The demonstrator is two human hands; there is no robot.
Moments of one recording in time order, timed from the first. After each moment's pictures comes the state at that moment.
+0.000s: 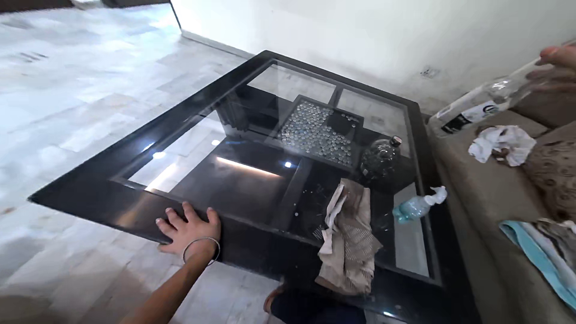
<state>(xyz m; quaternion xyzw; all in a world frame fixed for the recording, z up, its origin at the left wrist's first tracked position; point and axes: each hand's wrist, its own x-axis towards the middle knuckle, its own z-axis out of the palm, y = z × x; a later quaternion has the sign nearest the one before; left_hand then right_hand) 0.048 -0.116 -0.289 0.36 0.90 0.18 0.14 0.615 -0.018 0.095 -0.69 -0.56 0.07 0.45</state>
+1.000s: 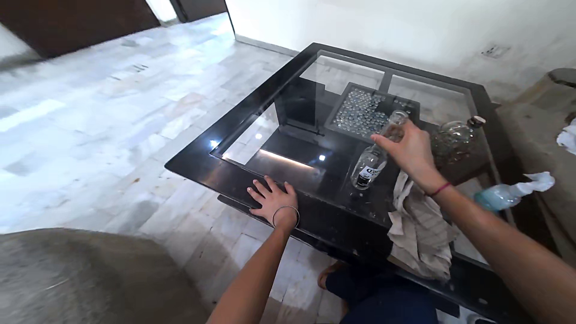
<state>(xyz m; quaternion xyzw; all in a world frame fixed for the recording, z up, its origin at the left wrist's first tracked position) 0.051 -0.114 -0.285 0.37 0.90 0.14 0.17 0.290 -0.066 -0.115 -0.62 -0.70 0.13 0.31</state>
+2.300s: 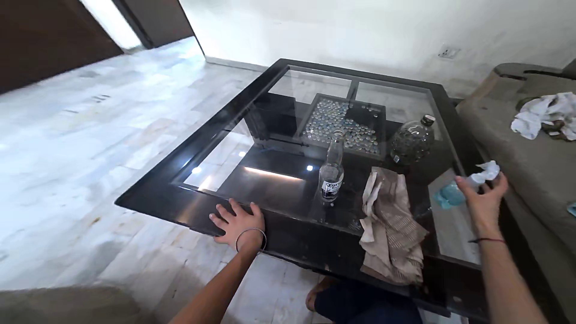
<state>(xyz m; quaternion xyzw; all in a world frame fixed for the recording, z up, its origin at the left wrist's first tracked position) 0.051 -0.110 -0.288 0.36 0.91 0.13 0.14 0.552 -0.126 -0.233 -0.72 -0.39 0.12 0.56</state>
